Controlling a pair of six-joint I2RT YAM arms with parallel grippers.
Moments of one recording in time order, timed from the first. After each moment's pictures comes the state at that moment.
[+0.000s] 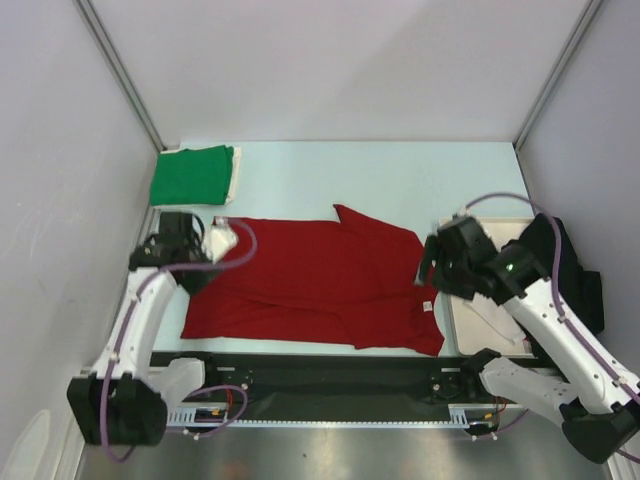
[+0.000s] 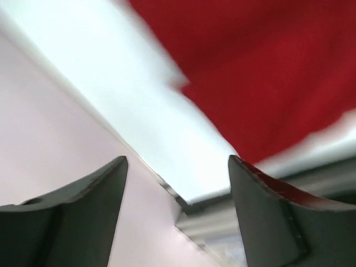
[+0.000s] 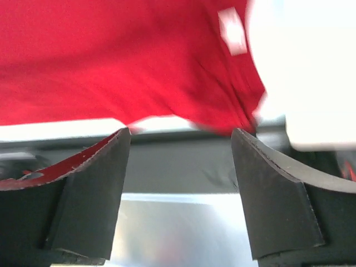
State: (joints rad) left arm -0.04 0.97 0.81 -1.00 -0.11 0.88; right arm 0.59 0.95 1.02 -1.19 0.16 0.86
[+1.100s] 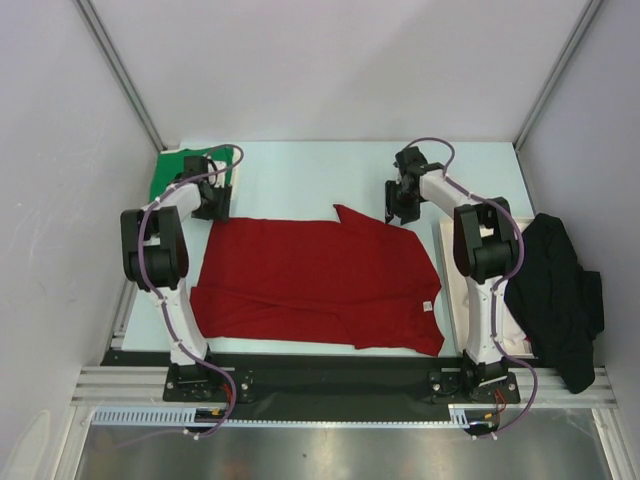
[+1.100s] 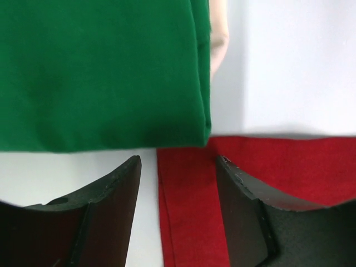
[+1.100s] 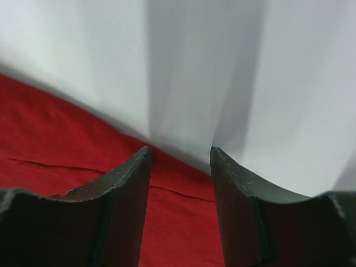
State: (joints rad) left arm 0.08 2.05 1.44 -0.43 0.03 0.17; right arm 0.26 2.19 1.72 -0.68 -0.07 0.28
